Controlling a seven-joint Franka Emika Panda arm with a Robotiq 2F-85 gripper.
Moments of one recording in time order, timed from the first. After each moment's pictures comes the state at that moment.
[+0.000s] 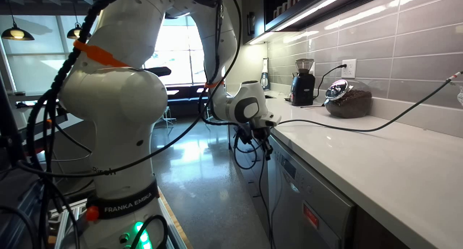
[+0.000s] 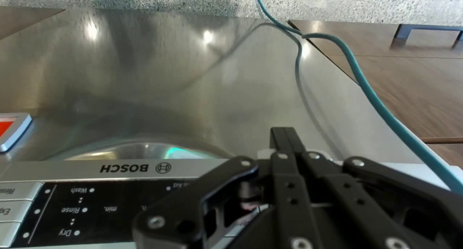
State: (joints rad) arm 0.46 0.44 -0.21 -2.43 0.14 3.13 0.50
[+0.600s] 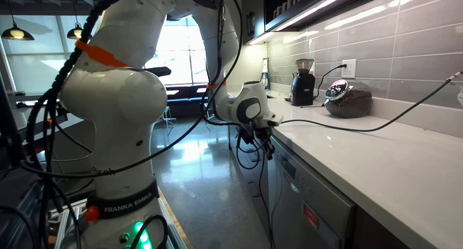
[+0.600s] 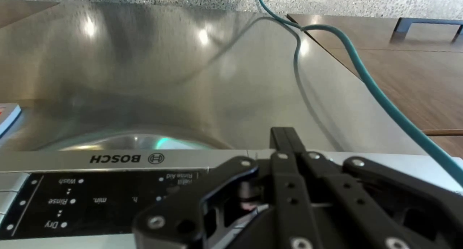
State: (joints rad) arm 0.44 0.46 -0.20 -2.40 0.15 3.13 0.49
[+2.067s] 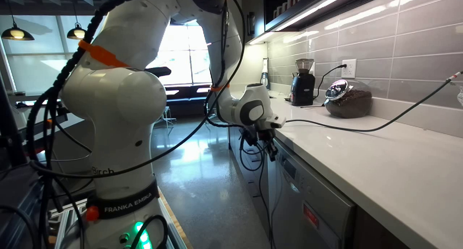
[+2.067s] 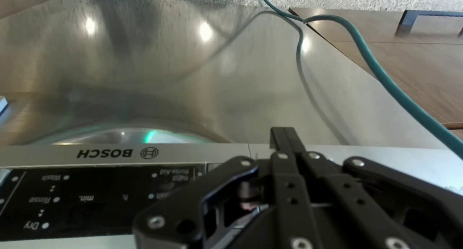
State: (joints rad) arm 0.42 0.51 -0.19 -2.35 0.15 3.13 0.48
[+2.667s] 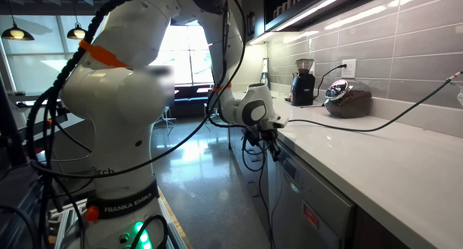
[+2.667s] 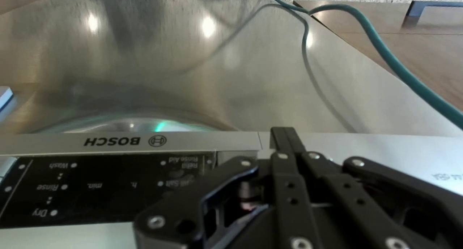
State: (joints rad) arm 0.42 0.52 -0.21 -2.34 0.15 3.13 0.48
